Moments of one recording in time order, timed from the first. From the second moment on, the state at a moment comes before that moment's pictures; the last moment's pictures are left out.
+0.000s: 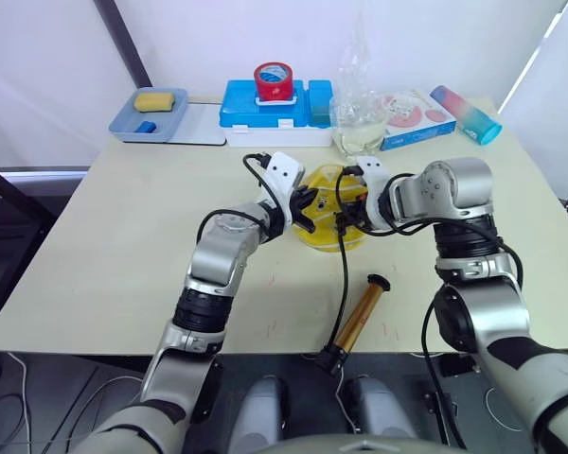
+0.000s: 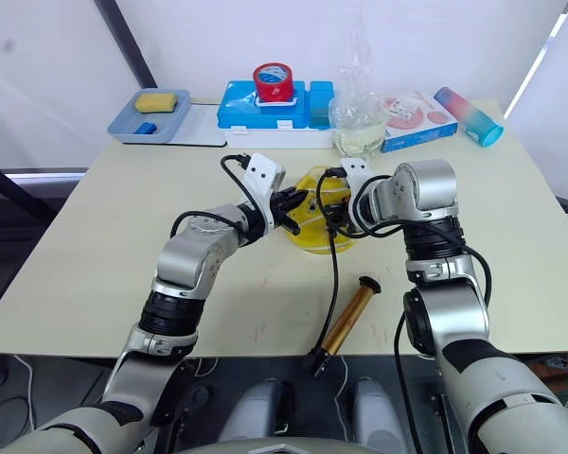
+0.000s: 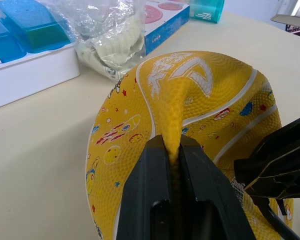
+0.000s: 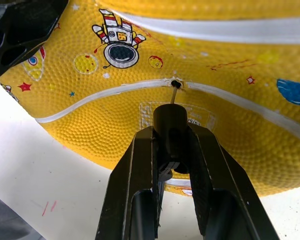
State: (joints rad) left arm -0.64 0.21 -0.12 -0.04 -0.14 0.75 -0.46; right arm -1.05 -0.15 -0.03 0.29 0.31 1.58 0.34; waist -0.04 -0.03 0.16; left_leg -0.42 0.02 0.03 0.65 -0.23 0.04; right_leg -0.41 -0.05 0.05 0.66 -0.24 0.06
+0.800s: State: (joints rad) left arm -0.68 0.12 -0.09 0.05 -0.14 0.71 -0.44; right arm -0.73 -0.38 0.24 -0.10 0.31 1.19 0.45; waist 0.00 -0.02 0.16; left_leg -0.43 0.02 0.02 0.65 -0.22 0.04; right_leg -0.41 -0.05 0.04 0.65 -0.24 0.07
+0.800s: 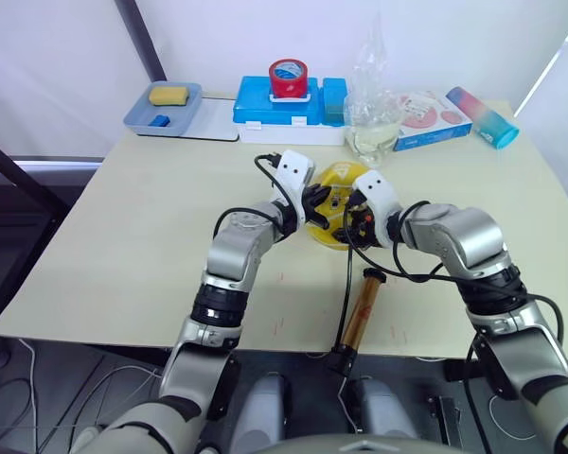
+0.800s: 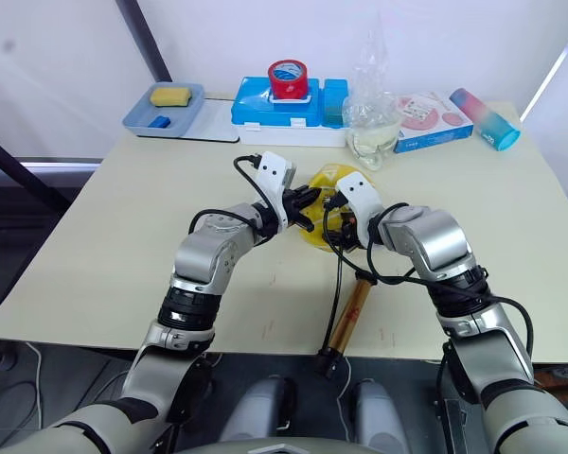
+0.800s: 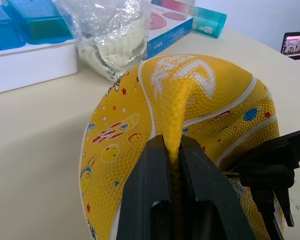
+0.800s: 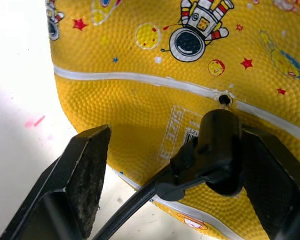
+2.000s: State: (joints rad) left arm -0.68 0.12 -0.10 0.06 -0.14 0.69 -0.44; right arm -0.56 -0.18 -0.11 -0.24 0.44 1.29 0.27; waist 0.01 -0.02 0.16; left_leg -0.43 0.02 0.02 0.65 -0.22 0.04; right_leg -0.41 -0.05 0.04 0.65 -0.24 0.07
